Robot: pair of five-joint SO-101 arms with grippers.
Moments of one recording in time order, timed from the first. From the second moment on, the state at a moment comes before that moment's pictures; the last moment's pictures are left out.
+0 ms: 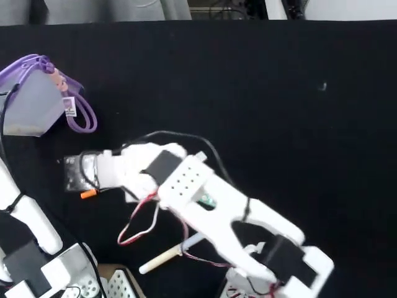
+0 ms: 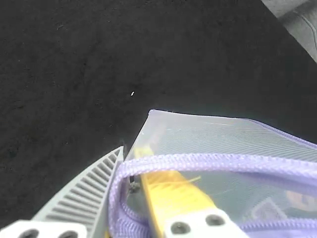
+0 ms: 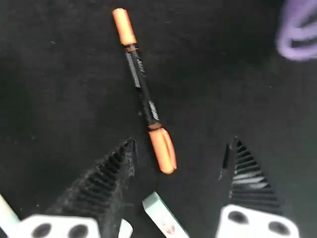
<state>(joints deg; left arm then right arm) -42.5 -16.1 -4.7 78.7 13.8 -52.3 -7.8 23.1 58.5 47.8</state>
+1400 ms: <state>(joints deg) -41.9 -16.1 -4.7 78.7 13.6 -41.1 14.1 -5.9 71.8 50.2</state>
